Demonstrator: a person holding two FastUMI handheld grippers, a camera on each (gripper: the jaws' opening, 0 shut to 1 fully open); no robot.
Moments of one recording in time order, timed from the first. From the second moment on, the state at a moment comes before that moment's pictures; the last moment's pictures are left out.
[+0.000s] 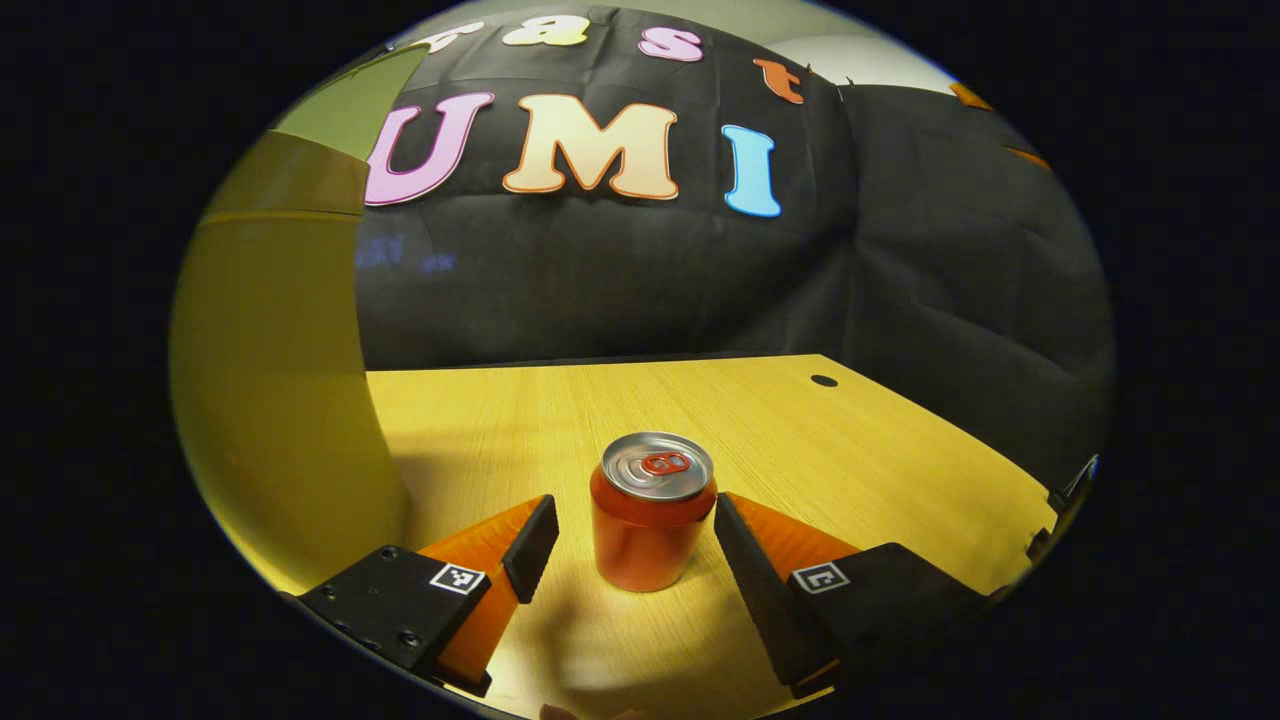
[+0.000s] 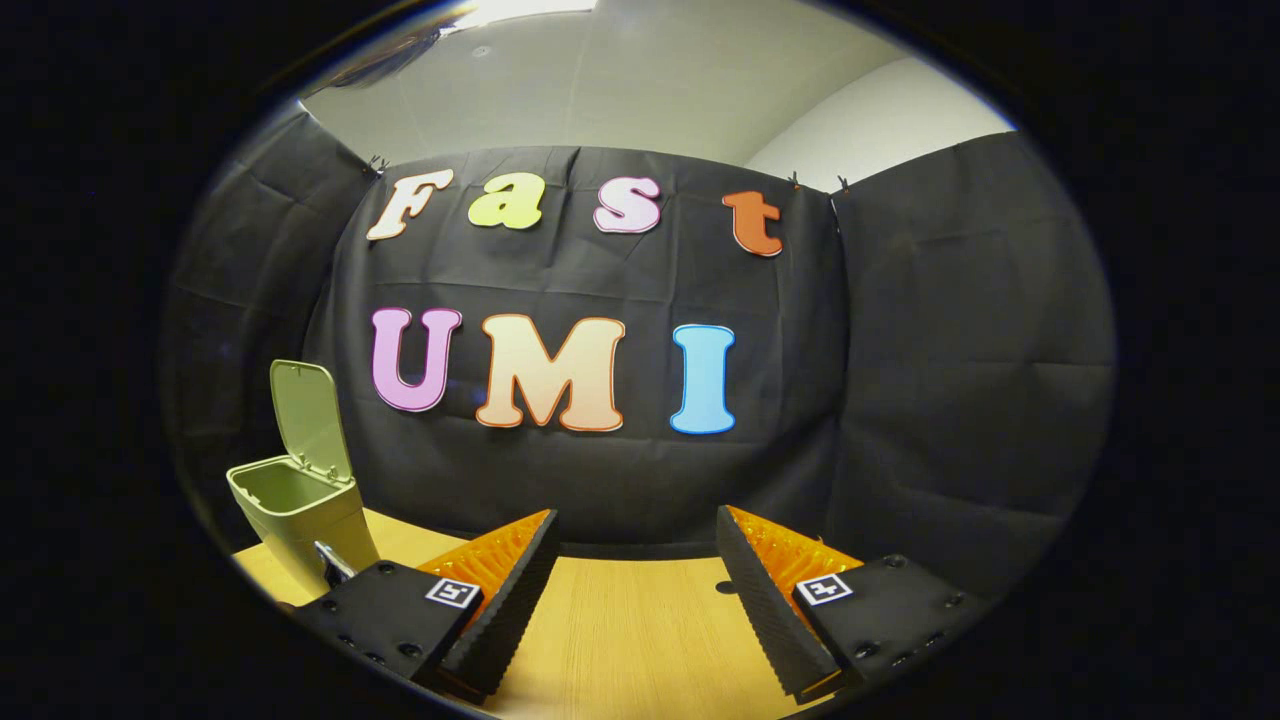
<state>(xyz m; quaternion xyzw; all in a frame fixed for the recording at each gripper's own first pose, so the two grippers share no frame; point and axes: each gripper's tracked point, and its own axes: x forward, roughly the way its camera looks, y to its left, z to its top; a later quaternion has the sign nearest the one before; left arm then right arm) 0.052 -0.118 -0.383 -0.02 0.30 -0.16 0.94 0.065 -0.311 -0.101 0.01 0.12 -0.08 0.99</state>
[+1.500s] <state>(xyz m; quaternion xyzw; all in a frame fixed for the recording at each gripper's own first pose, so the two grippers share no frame) 0.081 -0.119 -0.337 -0.02 0.25 -0.19 0.95 0.071 -0.316 -0.144 0.02 0.16 -0.07 0.98</state>
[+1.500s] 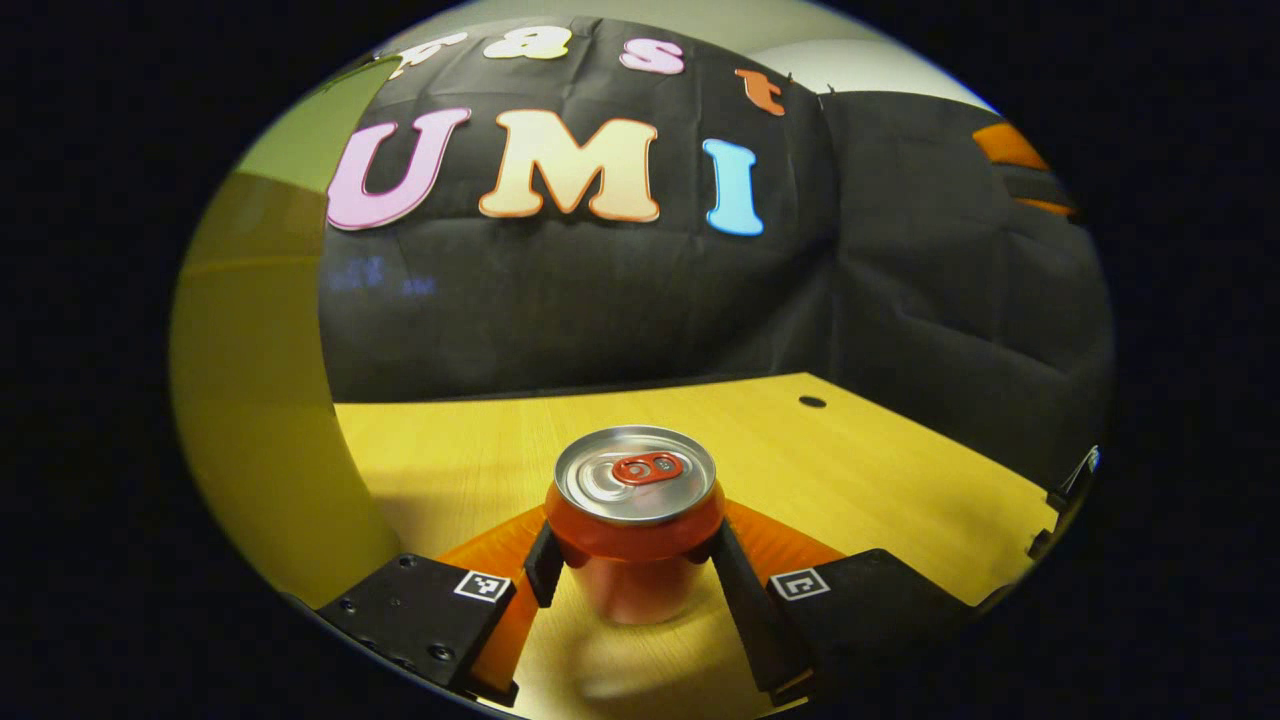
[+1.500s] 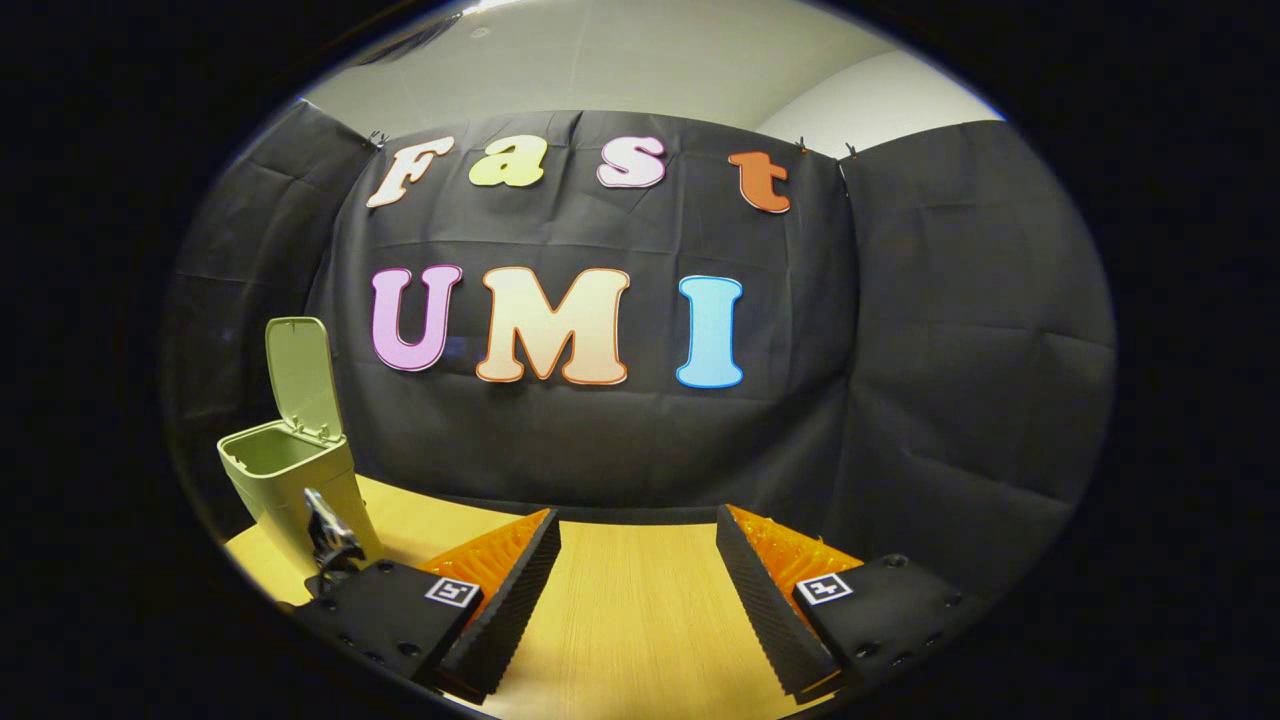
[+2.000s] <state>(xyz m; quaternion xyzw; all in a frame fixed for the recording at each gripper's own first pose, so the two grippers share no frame) 0.077 -0.092 -0.166 -0.03 0.16 -0.19 0.97 0.066 -0.322 -0.126 0.04 0.14 -0.07 0.99</state>
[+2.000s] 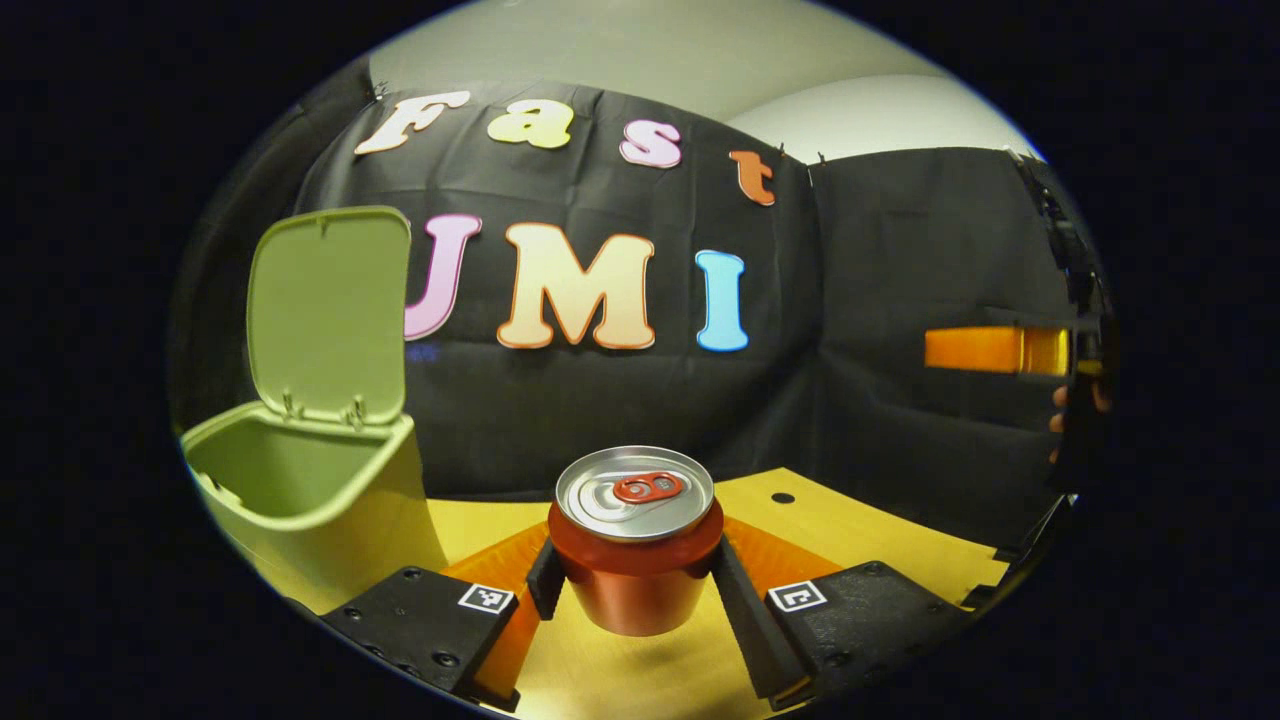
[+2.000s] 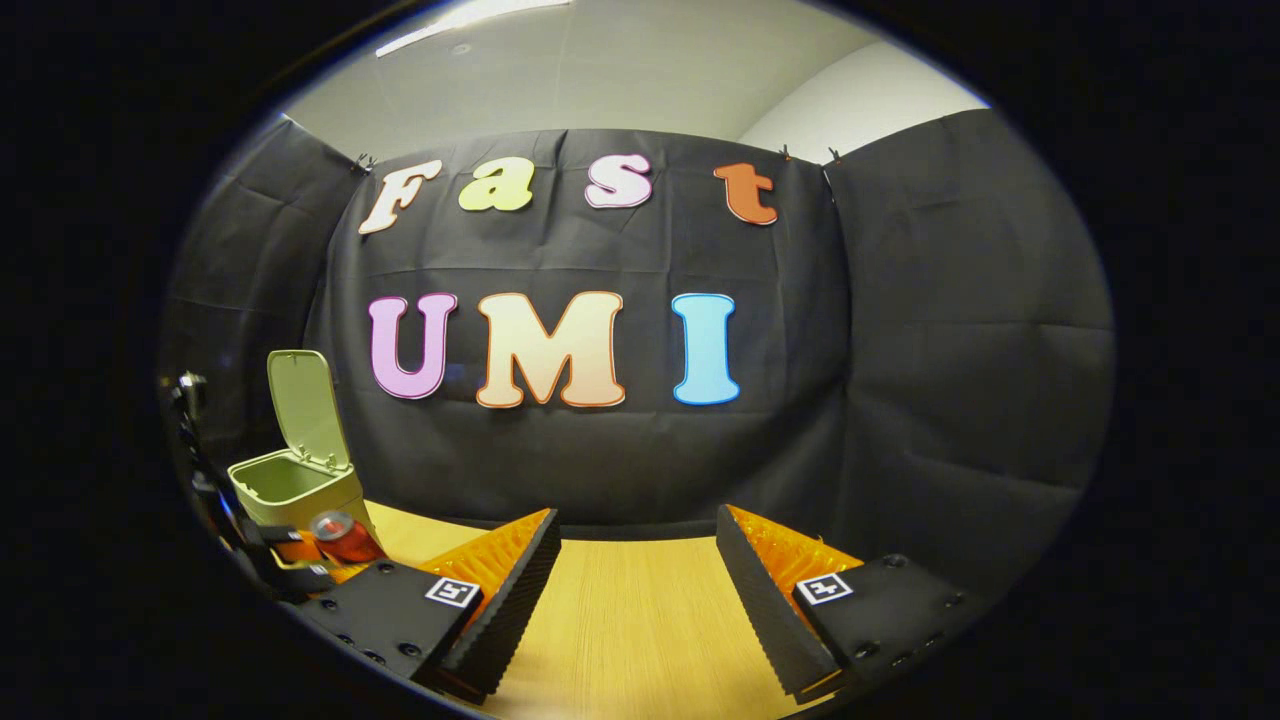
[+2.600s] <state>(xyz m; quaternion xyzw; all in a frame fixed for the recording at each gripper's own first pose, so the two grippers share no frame) 0.132 0.079 -0.073 0.01 0.13 -0.06 0.99 0.065 -0.288 -0.111 0.04 0.12 -0.06 0.99</state>
